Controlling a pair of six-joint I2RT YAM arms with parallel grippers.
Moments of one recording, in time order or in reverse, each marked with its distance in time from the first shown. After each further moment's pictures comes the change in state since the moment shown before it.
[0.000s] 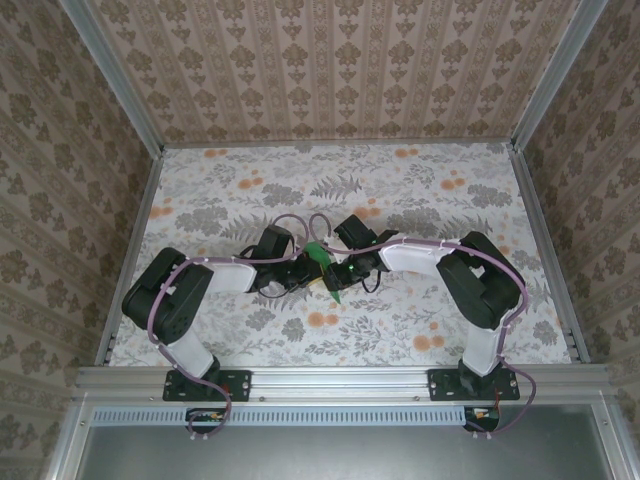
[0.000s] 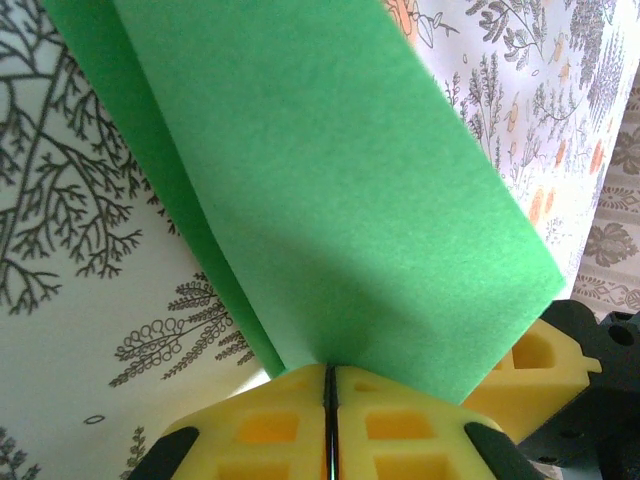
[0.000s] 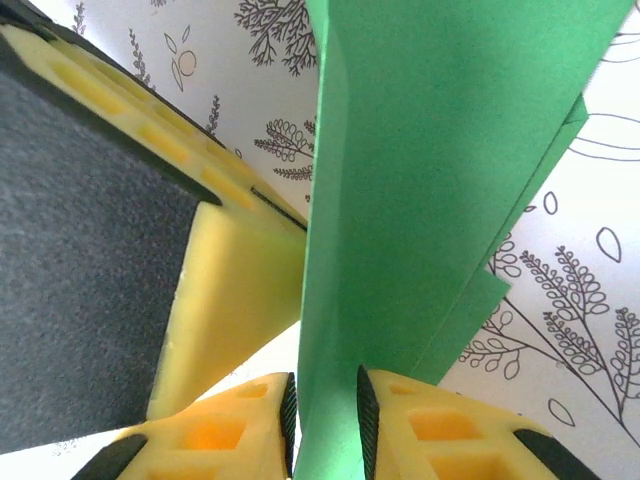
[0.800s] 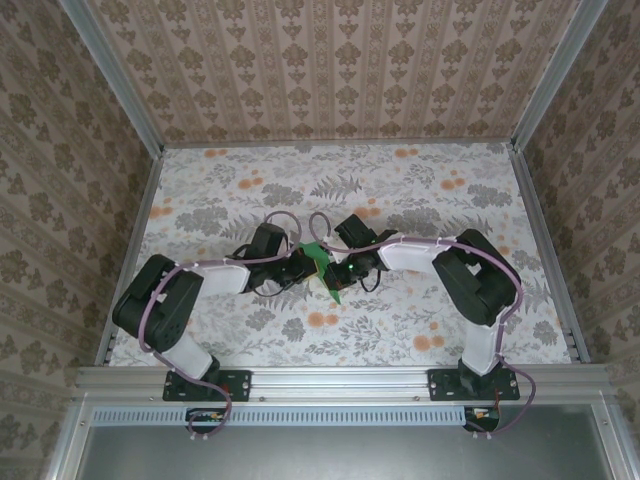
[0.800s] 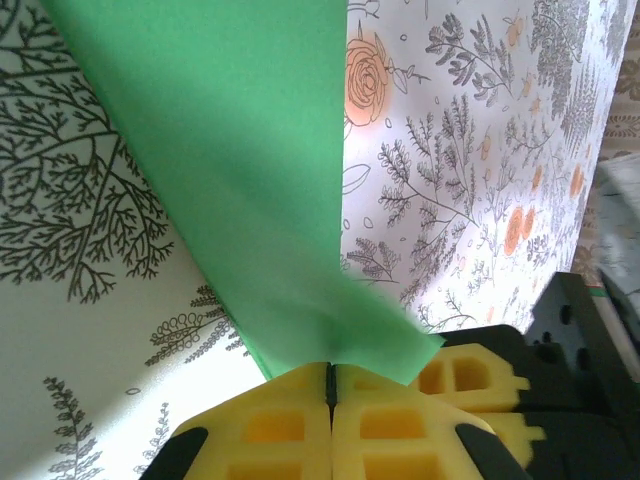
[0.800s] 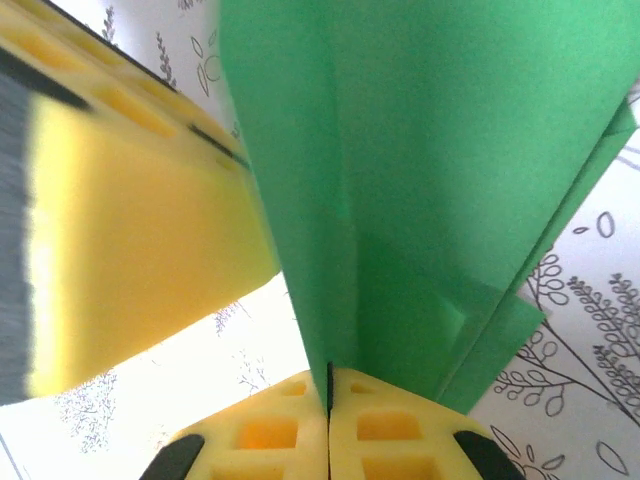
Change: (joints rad) left arm 0.033 -0.068 -0.018 -0.021 -0.020 0.007; right arm -0.019 0.034 0.002 0.032 -0.086 0.003
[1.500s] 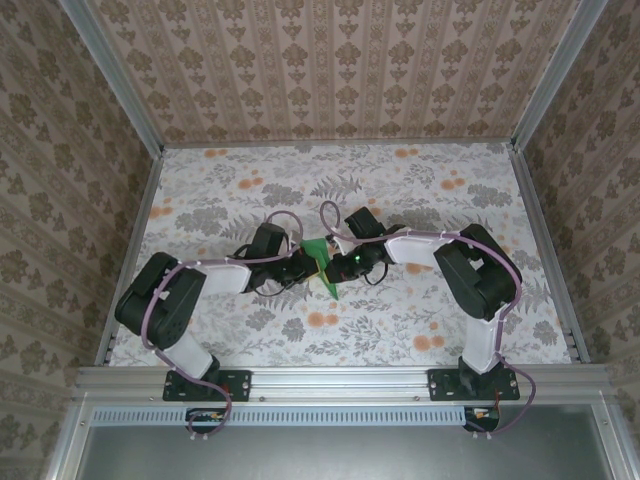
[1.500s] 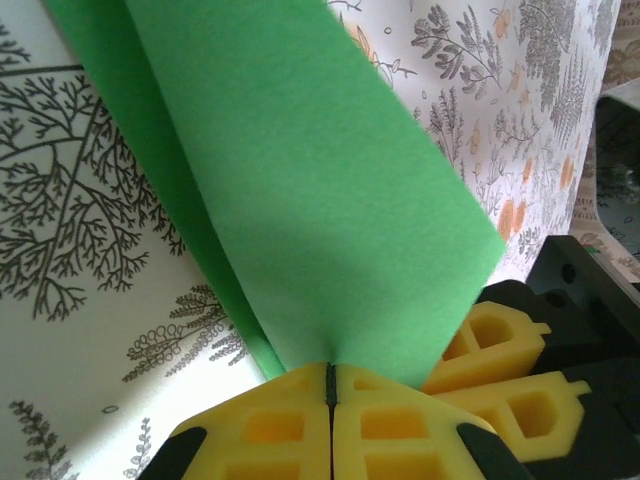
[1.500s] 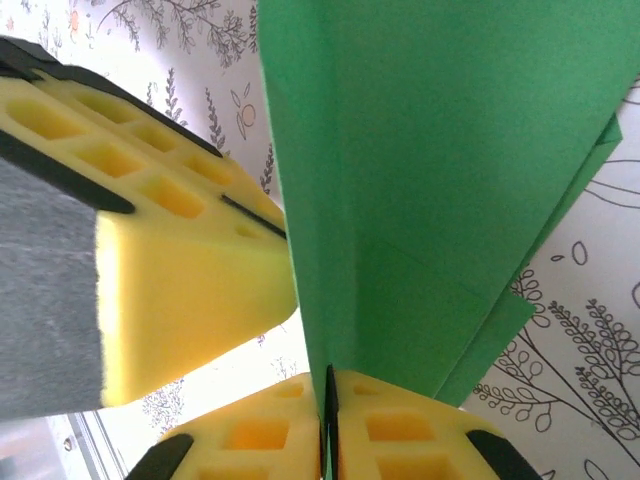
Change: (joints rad) left arm 0.000 0.026 0.000 0.040 0.026 0.004; right arm -0.076 0.015 0.000 0.049 -0.173 0.055
